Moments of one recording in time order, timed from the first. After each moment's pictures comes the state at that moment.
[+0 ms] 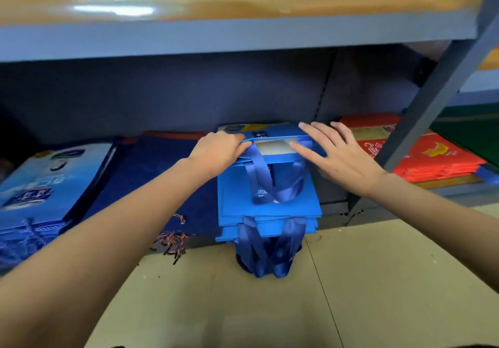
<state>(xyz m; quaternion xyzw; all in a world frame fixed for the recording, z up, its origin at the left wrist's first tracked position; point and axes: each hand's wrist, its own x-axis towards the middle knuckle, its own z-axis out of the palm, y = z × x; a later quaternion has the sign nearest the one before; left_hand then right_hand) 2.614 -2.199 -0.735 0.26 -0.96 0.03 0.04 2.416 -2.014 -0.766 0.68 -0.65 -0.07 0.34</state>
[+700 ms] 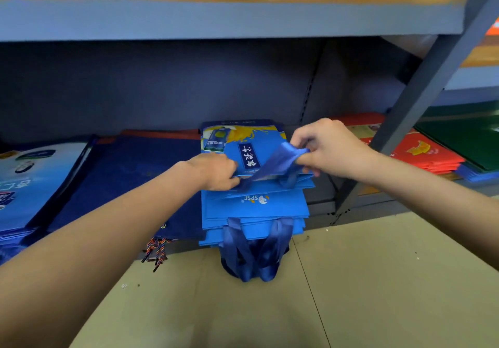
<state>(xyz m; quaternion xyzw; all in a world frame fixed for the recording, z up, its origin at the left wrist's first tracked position) 2.601 -2.189 -0.763 0.18 -0.97 0.06 -0.18 2.469 -2.015 -0.690 0.56 -0.76 0.27 -0.18</state>
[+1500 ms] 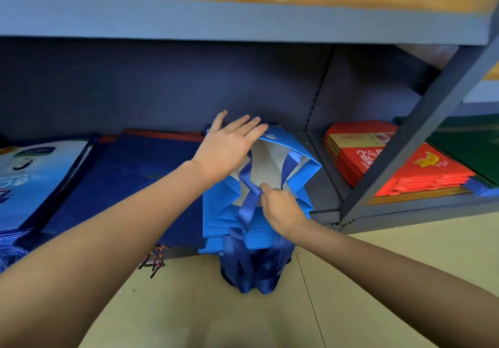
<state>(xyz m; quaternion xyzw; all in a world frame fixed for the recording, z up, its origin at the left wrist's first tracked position) 2.587 -2.203 -0.767 0.11 -0.96 0.13 0.23 2.507 -2.063 -0.830 0.52 -0.85 0.08 -0.09</state>
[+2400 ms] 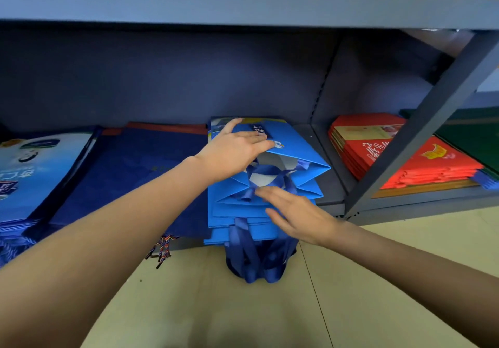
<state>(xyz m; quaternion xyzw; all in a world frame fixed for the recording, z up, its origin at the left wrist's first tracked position) 2.593 -2.200 -0.770 0.06 -0.99 0.09 0.09 2.491 -2.021 -0.830 0.74 -0.66 0.12 -0.05</state>
